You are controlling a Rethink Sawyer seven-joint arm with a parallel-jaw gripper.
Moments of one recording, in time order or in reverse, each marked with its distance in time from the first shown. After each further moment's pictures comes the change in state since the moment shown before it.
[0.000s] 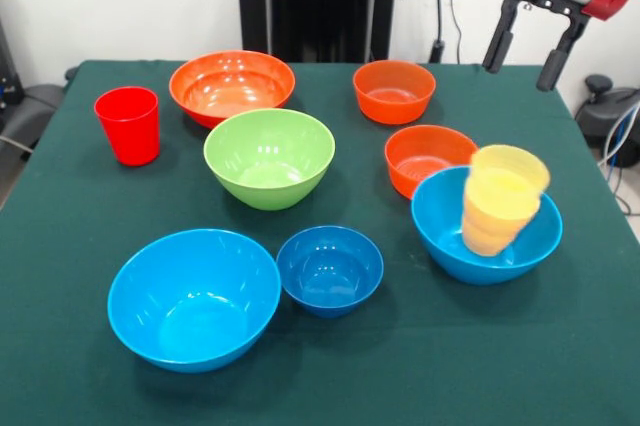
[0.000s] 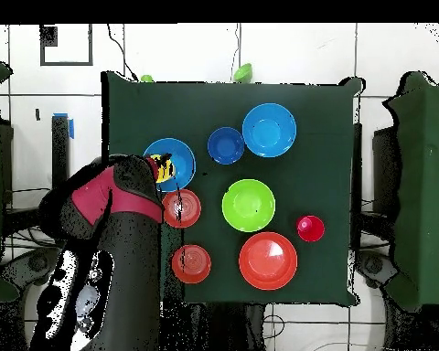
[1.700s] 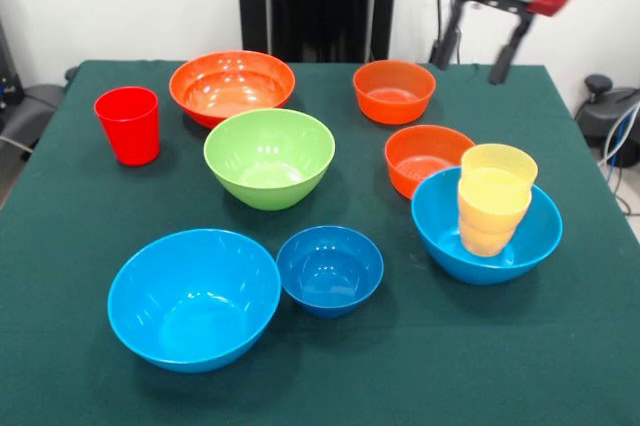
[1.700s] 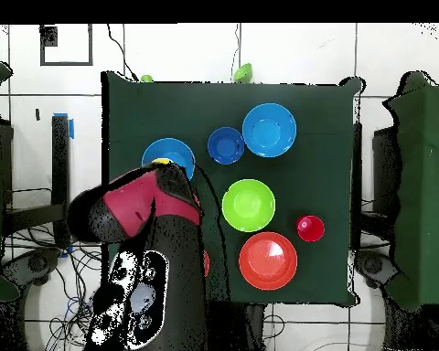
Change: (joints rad) arm -0.159 -0.080 0.116 0.143 0.010 0.000 -0.001
